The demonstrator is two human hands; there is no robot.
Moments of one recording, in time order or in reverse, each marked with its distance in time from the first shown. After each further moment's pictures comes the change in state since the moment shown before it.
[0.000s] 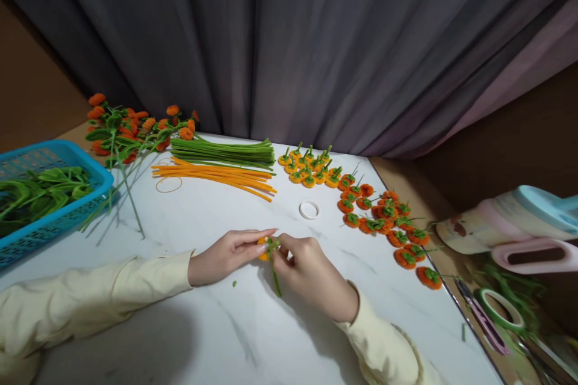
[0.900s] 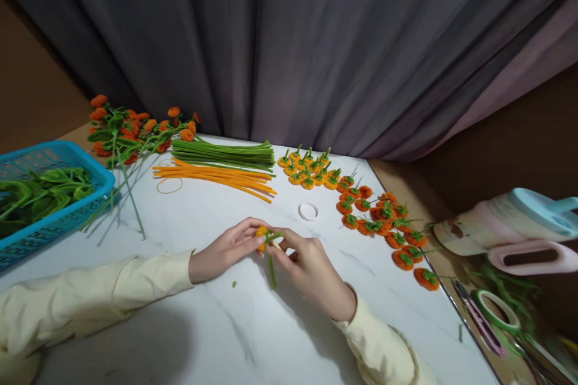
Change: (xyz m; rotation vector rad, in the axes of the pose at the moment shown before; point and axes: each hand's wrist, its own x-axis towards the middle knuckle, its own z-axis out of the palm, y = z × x) left_hand 0.002 0.012 0.000 -0.146 0.046 -0.012; right_hand -0.002 -0.005 -0.001 0.182 0.041 0.073
